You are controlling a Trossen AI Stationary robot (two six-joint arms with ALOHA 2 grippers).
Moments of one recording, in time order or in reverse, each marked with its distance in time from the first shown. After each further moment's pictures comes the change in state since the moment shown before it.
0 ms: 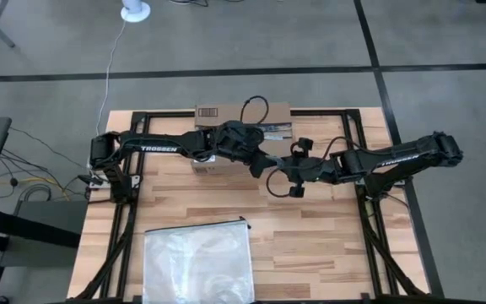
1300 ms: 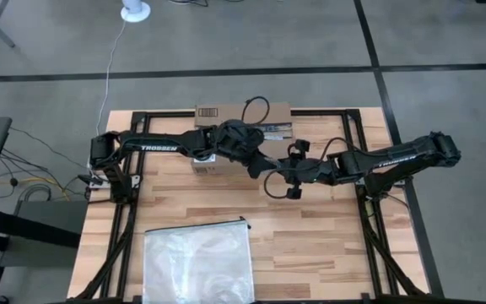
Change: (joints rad) left arm -0.004 -0.001 -0.001 -0.023 0.085 -0.015; right arm -0.003 0.032 0.013 0.035 0.005 0.005
